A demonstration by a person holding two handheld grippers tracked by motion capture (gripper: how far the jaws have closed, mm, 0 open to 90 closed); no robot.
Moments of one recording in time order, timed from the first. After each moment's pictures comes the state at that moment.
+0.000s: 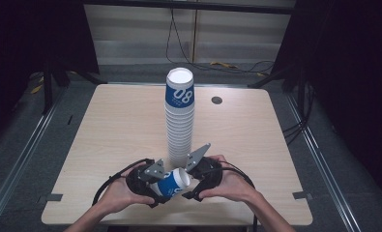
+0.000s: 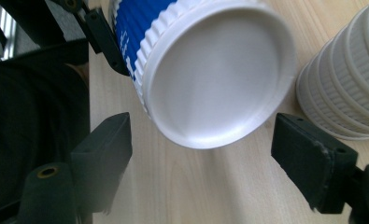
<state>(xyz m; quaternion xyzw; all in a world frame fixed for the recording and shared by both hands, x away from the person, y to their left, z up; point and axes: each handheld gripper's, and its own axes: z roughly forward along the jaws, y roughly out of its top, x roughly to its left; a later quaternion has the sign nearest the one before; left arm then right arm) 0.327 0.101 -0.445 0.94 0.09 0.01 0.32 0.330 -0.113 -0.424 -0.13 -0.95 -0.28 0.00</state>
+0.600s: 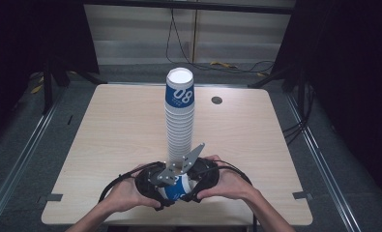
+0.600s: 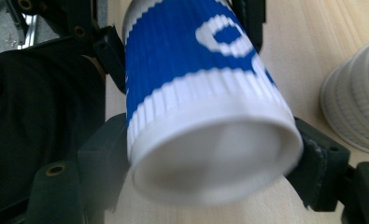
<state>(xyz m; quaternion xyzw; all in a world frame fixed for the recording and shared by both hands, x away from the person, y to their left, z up) 0.318 0.075 -0.442 0.96 0.03 0.02 0.28 0.332 -0.103 -0.426 -0.09 -0.96 -0.28 0.04</state>
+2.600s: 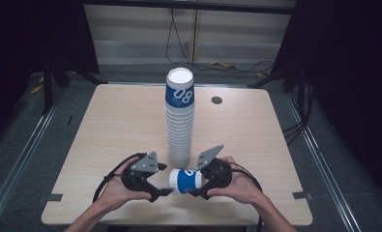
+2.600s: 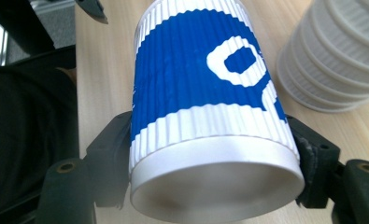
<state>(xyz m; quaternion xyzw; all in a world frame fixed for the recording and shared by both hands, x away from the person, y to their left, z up) 0.330 0.115 -0.438 0.89 0.11 0.03 0.44 0.329 -0.141 -0.433 -0.16 -0.94 -0.31 -0.01</state>
